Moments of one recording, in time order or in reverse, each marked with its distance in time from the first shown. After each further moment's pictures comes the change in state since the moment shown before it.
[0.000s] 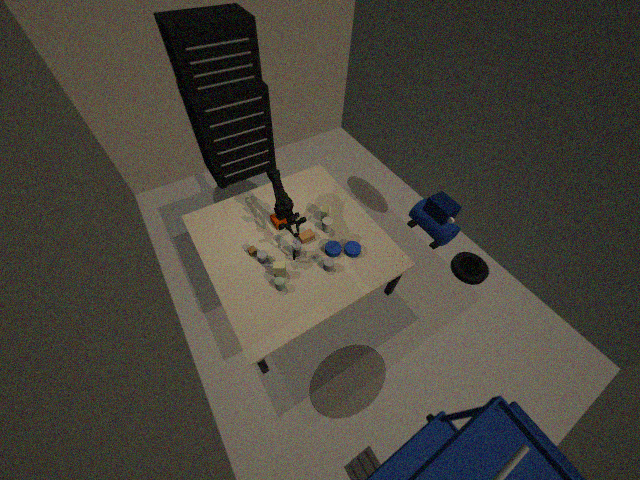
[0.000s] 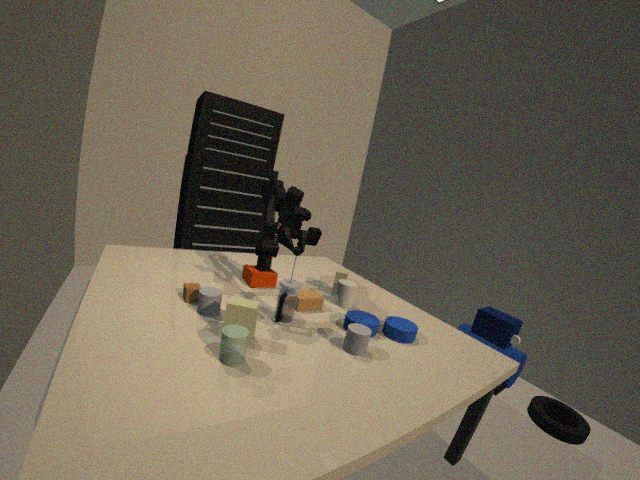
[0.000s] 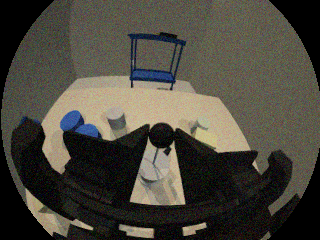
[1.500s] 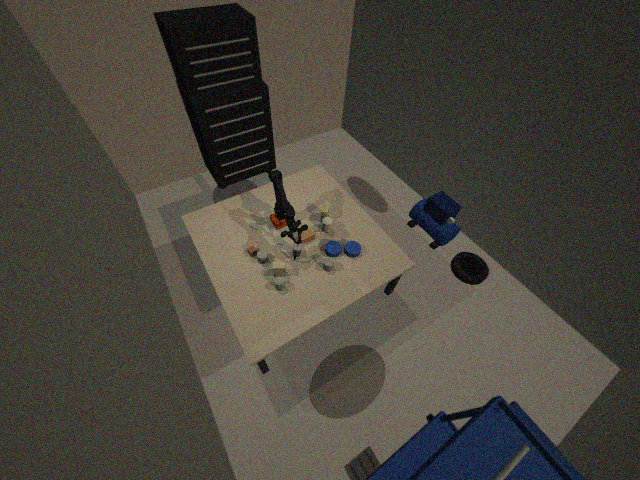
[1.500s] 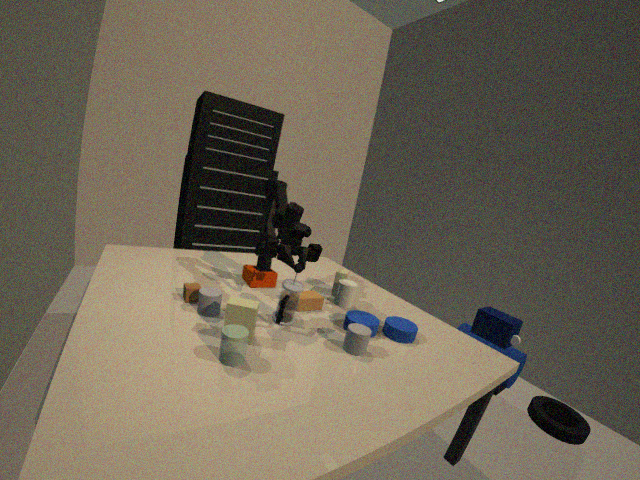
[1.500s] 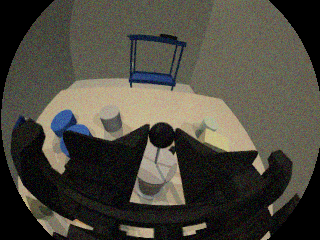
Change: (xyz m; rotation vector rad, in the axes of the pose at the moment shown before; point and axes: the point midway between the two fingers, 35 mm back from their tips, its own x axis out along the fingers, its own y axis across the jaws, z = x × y) arm 0.047 0.002 -0.032 -0.005 -0.042 0.001
